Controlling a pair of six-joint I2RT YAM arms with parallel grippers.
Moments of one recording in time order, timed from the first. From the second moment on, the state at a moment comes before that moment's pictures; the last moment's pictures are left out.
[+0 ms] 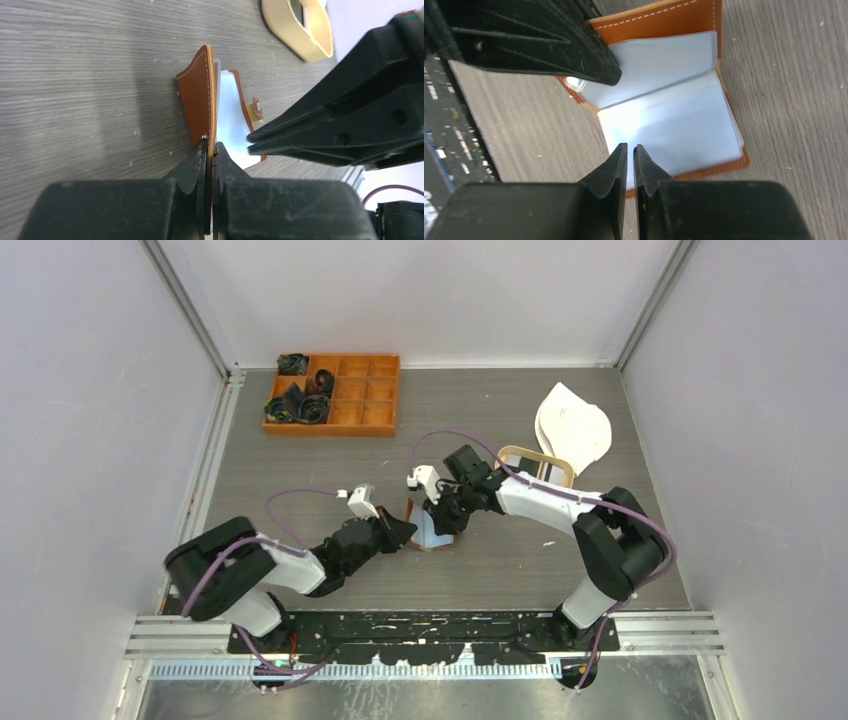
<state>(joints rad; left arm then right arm) -0.91 1.46 0.27 0.86 -0.24 -0.92 0.68 1.59 0.96 -0.40 -0.50 -0.37</state>
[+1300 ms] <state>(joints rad) -0.90 1.21 0.23 0.71 -0.21 -0.84 0.65 1.87 1.18 -0.54 -0.44 -0.15</state>
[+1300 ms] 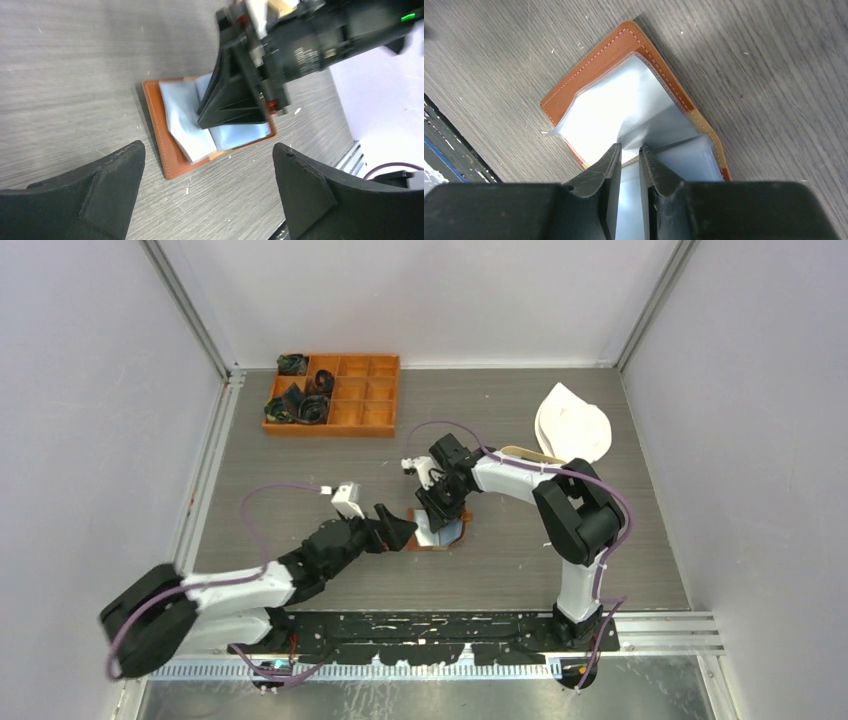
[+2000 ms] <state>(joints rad) -0.89 1.26 0.40 0.48 0.06 -0.65 0.66 1.89 1.21 -0.58 -0.44 -0.18</state>
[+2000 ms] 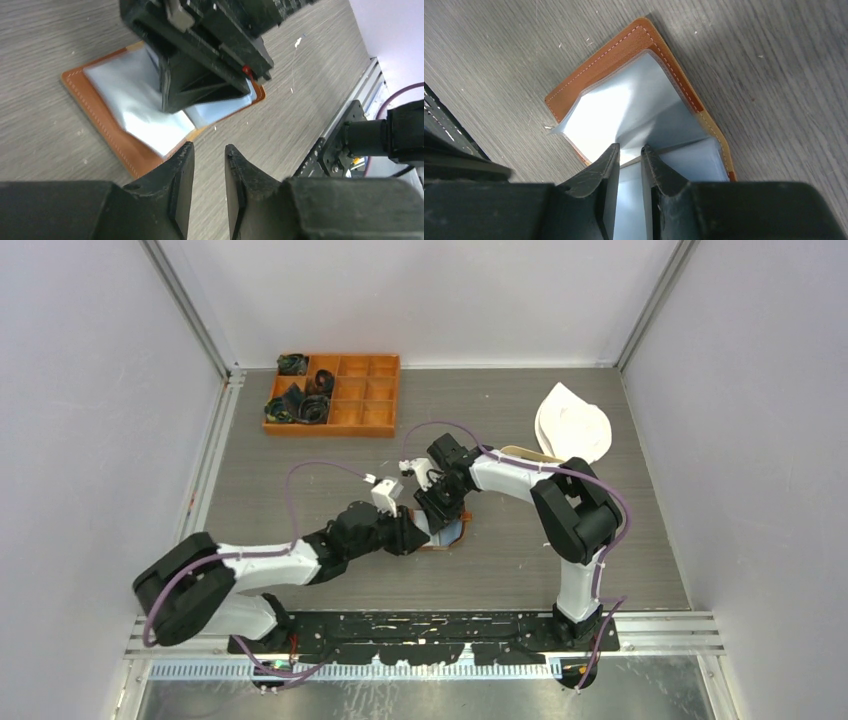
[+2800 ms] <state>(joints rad) -0.89 1.61 0.54 0.50 -0.04 -0.63 0.61 1.84 1.24 -0.76 -0.41 -0.35</state>
